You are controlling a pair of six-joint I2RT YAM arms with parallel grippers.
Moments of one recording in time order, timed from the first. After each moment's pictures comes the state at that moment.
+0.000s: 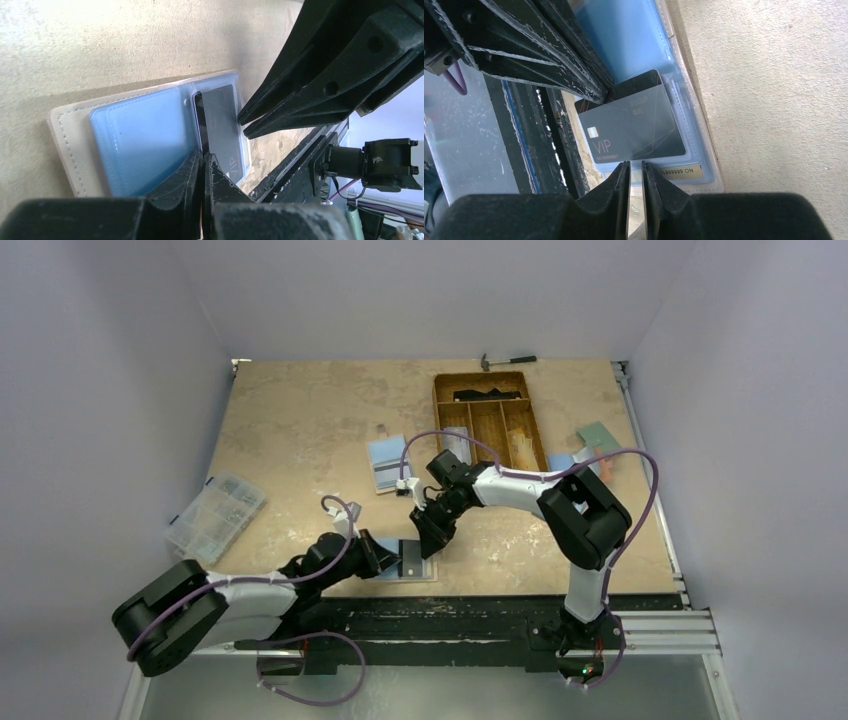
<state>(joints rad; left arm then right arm) -0.80 1.17 0.02 0.70 0.05 -1.00 0.75 1.87 1.11 -0.49 -0.71 -0.19</state>
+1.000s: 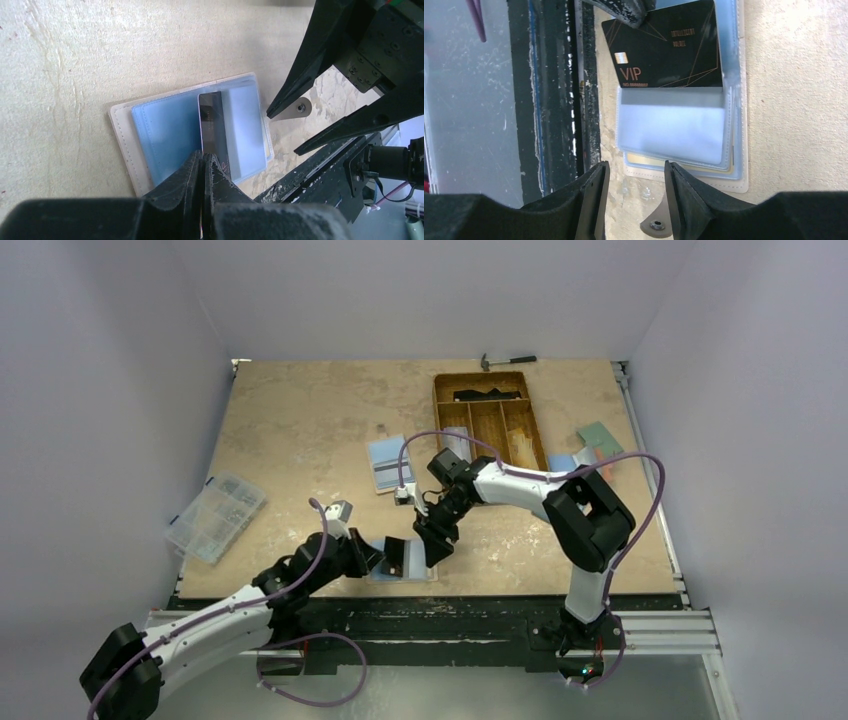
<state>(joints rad) -0.80 0.67 0.09 0.09 -0.07 -0.82 0.75 1.85 1.15 -0.65 -0.82 -0.47</state>
